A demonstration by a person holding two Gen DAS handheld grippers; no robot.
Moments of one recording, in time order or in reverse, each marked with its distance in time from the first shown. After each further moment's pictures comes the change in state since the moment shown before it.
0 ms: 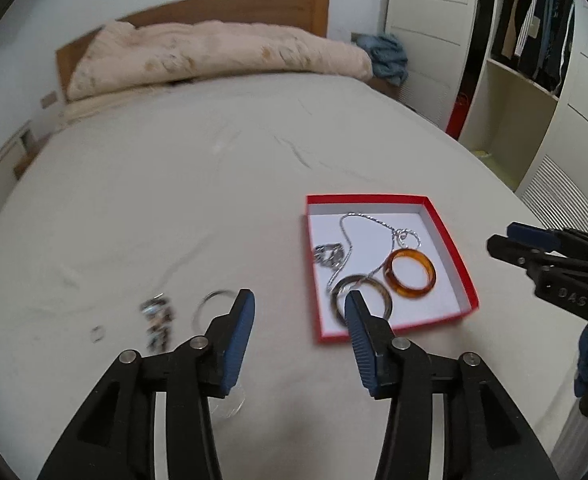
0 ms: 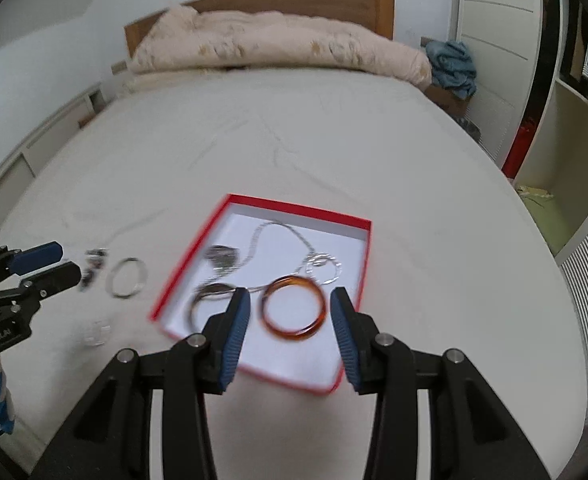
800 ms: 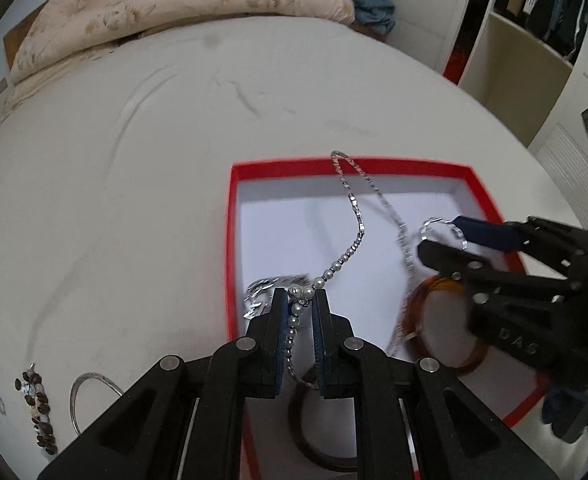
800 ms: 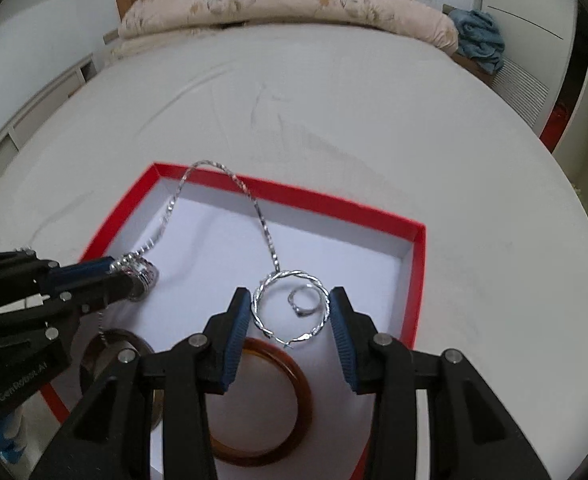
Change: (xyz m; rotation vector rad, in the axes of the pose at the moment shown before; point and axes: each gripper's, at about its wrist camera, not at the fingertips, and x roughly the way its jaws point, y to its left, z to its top) left arm 0.203 -0.043 0.031 0.040 0.181 -0.083; right arm 0.190 -0.033 0.018 -0.034 0.134 0.010
